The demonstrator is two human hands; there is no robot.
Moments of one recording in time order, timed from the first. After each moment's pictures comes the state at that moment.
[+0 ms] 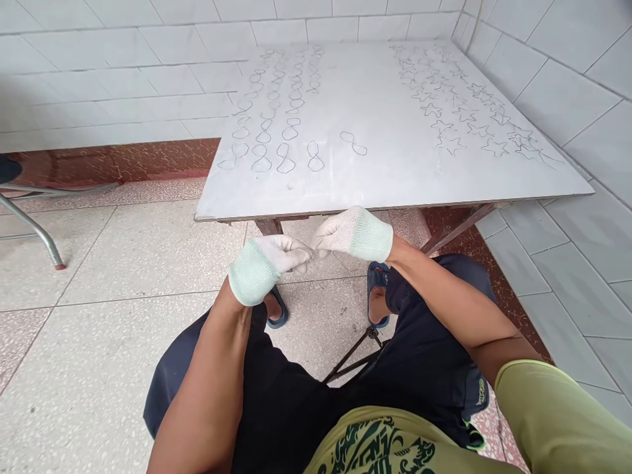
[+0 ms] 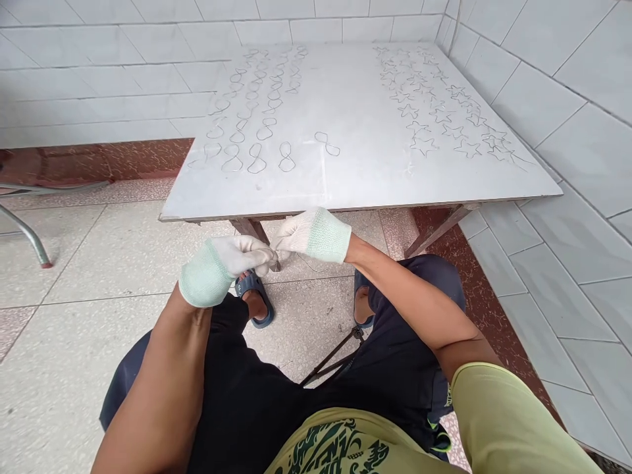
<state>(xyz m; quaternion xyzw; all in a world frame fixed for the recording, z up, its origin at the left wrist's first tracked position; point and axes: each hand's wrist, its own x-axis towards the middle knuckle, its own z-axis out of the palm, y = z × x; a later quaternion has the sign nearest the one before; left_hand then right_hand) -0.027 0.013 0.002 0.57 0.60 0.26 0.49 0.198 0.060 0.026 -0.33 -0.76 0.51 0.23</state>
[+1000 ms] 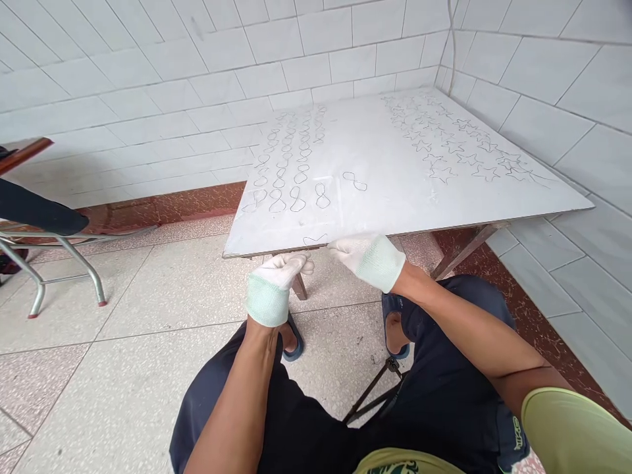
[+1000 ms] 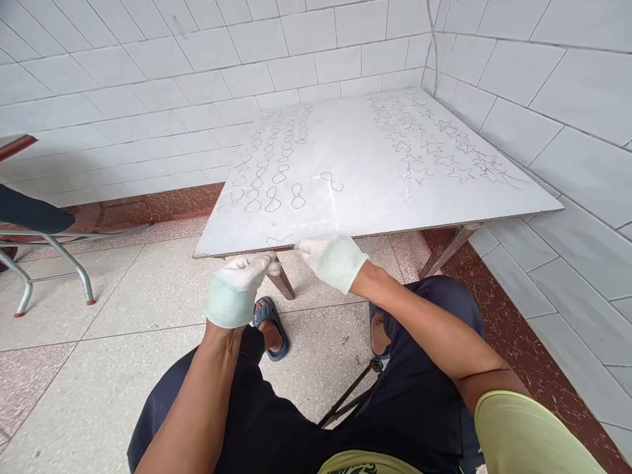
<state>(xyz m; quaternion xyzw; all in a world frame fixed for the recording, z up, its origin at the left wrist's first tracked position) -0.021 0.014 -0.004 0.45 0.55 0.53 0.46 0.194 0.059 0.039 -0.47 -0.85 0.18 0.14</state>
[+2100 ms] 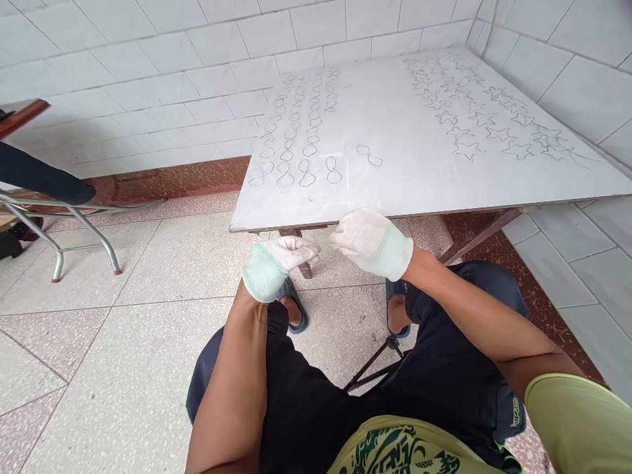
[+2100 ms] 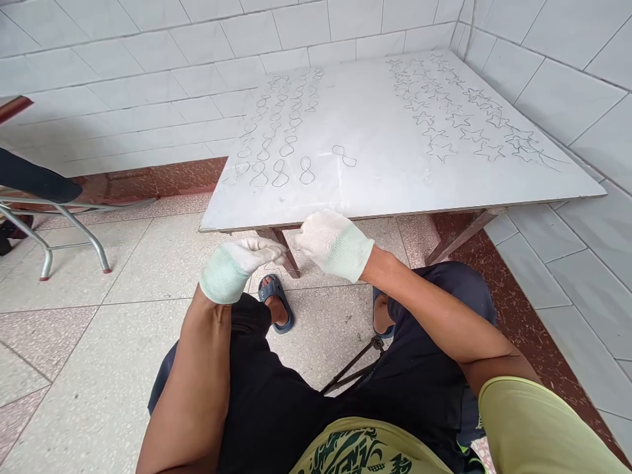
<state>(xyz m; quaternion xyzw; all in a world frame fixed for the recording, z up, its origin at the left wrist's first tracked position) -0.045 0.016 0.007 0.51 0.59 0.38 0.50 0.190 0.062 0.016 -0.24 -0.96 -0.07 0.14</state>
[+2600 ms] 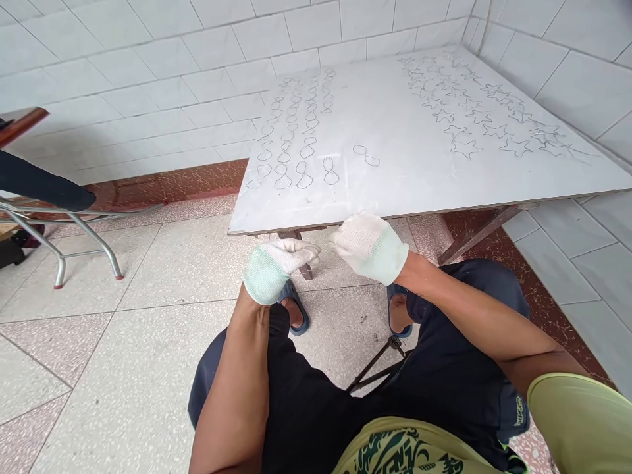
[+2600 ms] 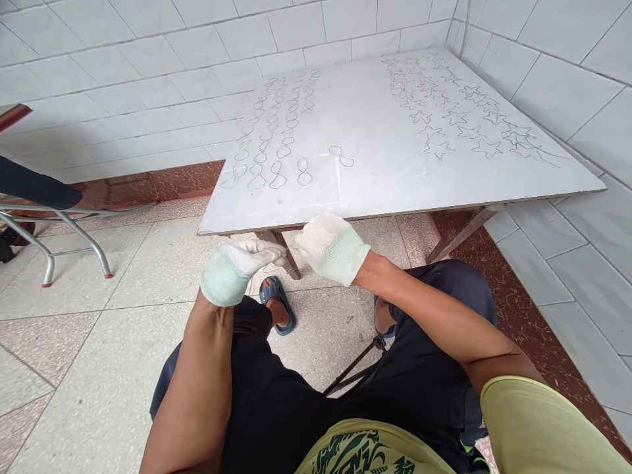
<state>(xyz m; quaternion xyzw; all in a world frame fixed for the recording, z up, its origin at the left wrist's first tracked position) -0.044 0.017 0.004 0.54 0.58 0.38 0.48 0.184 0.046 0.019 -0.33 -0.93 -0.06 0.12</state>
